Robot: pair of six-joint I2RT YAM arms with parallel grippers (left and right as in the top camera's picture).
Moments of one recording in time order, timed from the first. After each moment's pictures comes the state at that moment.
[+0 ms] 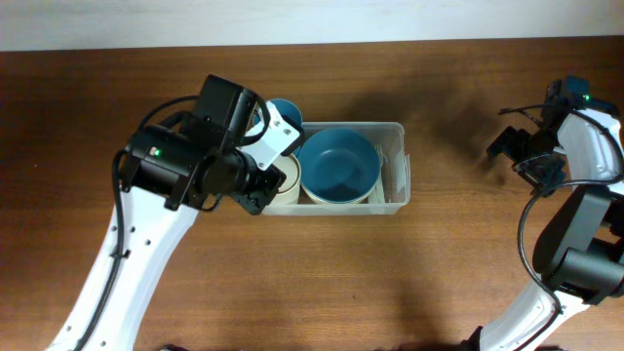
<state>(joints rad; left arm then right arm) -0.42 1.50 1.72 -1.38 0.19 0.29 -0.37 2.02 1.60 -1.09 -0.02 0.45</state>
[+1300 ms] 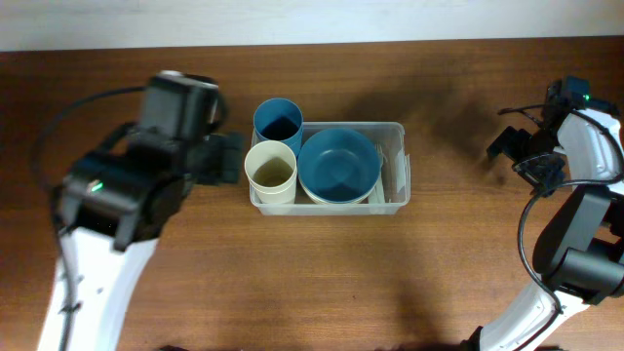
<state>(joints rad) -0.34 1.38 1.78 -1.32 -0.32 -0.15 -0.37 2.02 1.60 -1.09 -0.02 0.45</state>
